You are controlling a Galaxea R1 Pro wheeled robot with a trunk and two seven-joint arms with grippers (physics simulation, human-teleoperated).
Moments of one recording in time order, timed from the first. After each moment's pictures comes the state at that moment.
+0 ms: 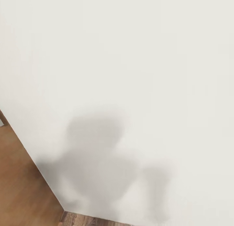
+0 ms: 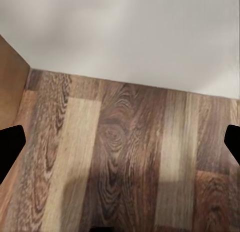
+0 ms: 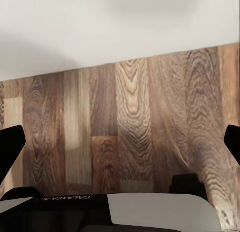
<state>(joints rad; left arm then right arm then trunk) 0.00 -0.02 0.01 -0.63 0.00 -0.18 0.00 -0.01 -0.18 -0.11 -0.47 -0.34 -0.05 0.51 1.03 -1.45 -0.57</state>
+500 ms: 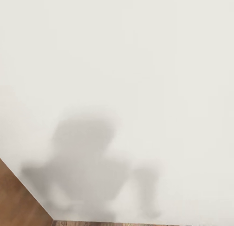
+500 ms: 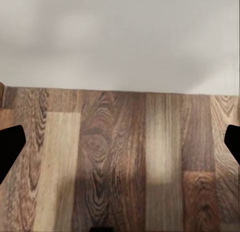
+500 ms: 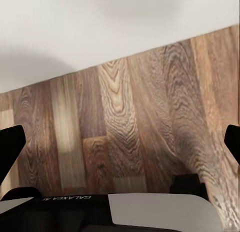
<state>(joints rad) 0.00 -0.02 0.01 -0.63 0.00 -0.18 0.00 -0.01 -0.18 -0.11 -0.47 -0.34 -0.05 0.51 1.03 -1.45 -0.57</state>
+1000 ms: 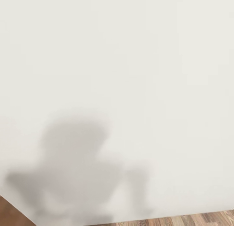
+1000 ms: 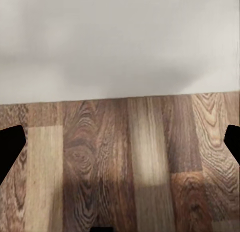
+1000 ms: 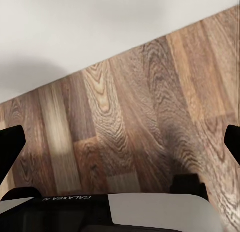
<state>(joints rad) 0.00 -0.02 0.01 -0.63 0.00 -0.18 0.00 -0.01 -0.18 -0.11 -0.47 -0.34 -0.05 0.51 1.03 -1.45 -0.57</state>
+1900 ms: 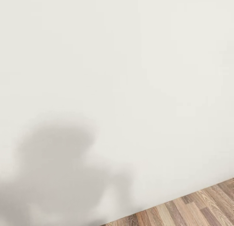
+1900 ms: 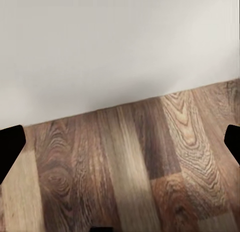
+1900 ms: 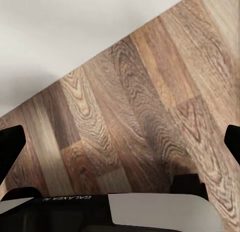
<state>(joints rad) 0.00 -0.02 0.01 -0.63 0.00 -0.18 0.00 -0.01 -0.18 -0.11 -0.47 -0.34 -0.05 0.51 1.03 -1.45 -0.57</state>
